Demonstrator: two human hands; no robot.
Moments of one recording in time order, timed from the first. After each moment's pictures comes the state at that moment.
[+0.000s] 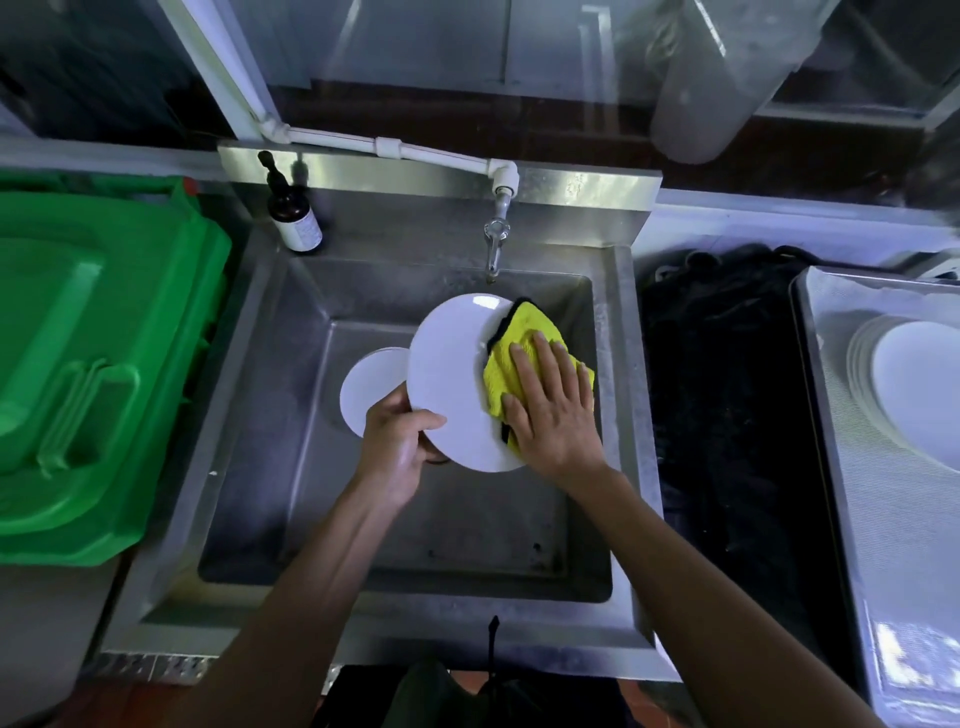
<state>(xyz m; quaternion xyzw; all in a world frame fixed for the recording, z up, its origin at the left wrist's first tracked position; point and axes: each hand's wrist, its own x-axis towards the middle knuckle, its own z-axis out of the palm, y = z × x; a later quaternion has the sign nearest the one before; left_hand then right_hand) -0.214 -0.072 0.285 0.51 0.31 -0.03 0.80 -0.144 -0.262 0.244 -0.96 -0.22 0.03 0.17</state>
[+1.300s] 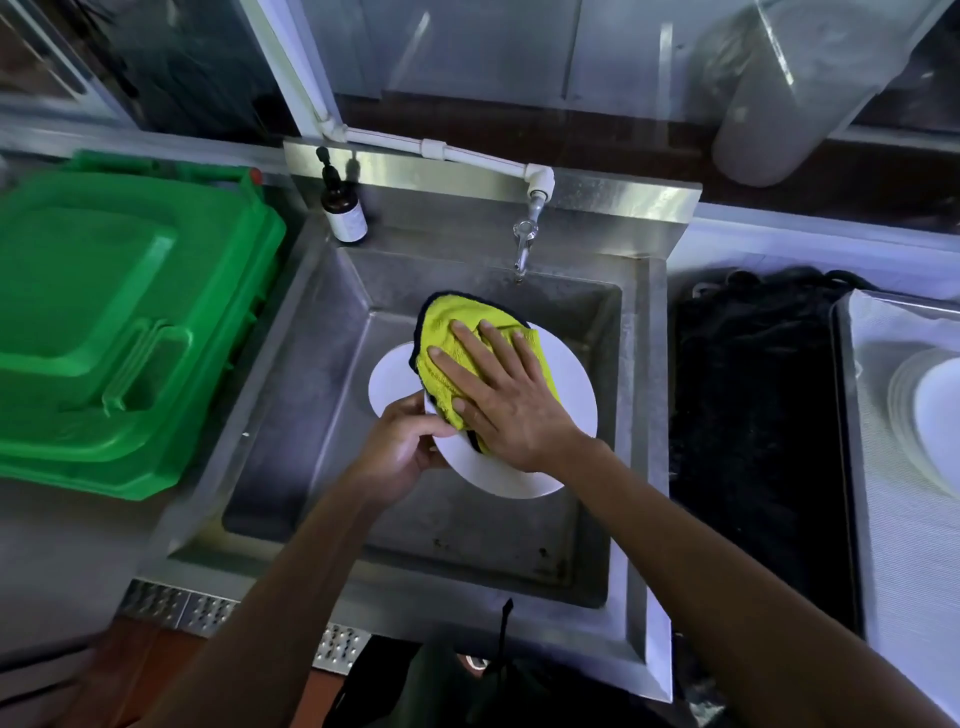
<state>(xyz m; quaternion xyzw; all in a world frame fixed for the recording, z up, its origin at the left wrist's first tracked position) -0.241 -0.081 0.300 0.54 0.28 -0.08 0.79 -0.139 -0.231 0.285 -0.85 -0.50 0.00 0.14</state>
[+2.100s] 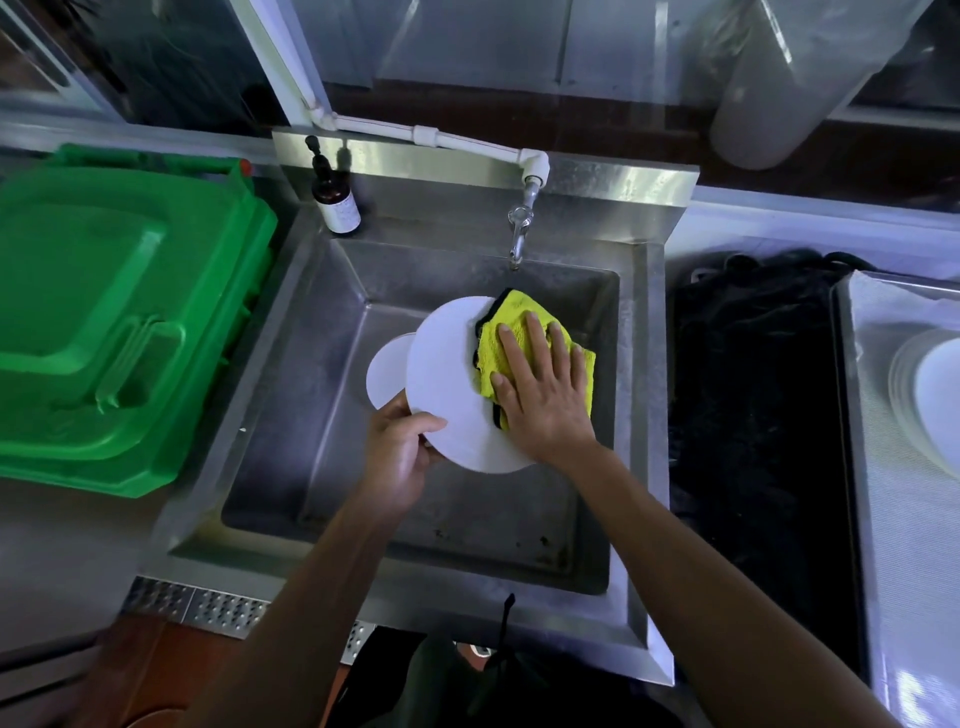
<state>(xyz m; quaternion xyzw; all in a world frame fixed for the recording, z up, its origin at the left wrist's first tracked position) -0.253 -0.099 0.298 0.49 0.37 0.04 0.79 -0.141 -0.251 0.249 -0.95 -0.26 0.07 0.17</state>
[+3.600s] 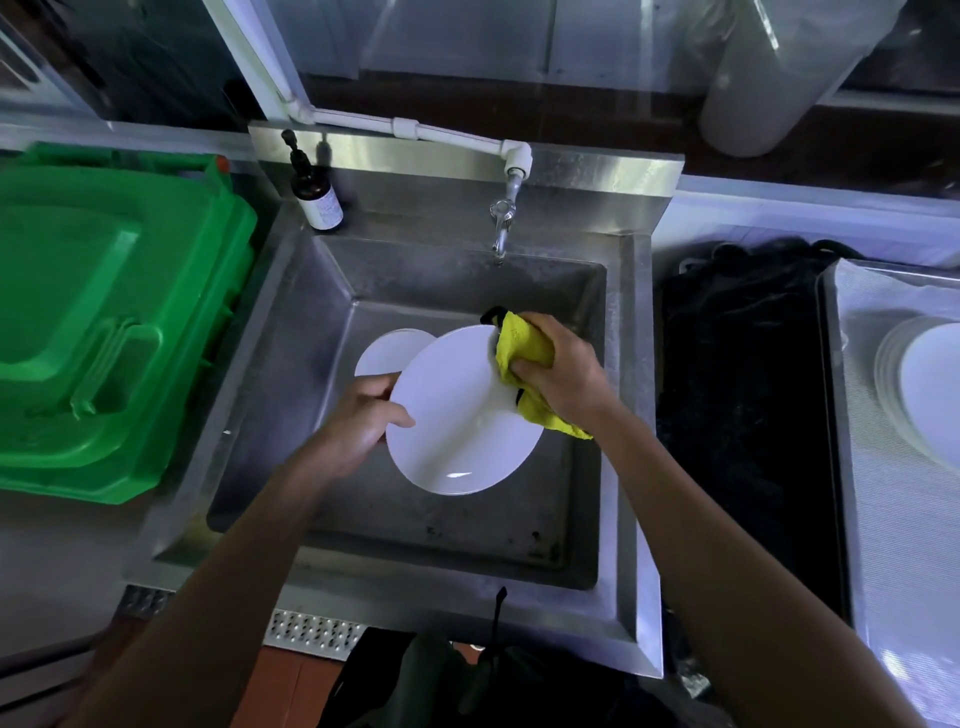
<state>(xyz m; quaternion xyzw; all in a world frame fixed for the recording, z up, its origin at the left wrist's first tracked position) -0.231 -0.051 0.301 0.71 0.30 -0.13 0.63 -0.098 -0.282 0.278 -0.85 -0.16 0.19 0.46</state>
